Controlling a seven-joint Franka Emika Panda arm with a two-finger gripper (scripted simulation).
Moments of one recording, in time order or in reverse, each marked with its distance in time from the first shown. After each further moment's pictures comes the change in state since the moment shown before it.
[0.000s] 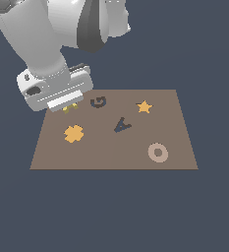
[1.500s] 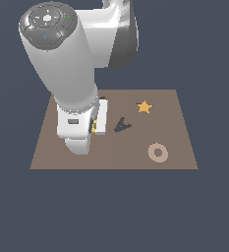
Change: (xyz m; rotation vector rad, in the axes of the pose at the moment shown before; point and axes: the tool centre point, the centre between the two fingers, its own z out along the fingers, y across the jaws) arm 0.125 -0.028 -0.005 -0.001 0.000 -1.013
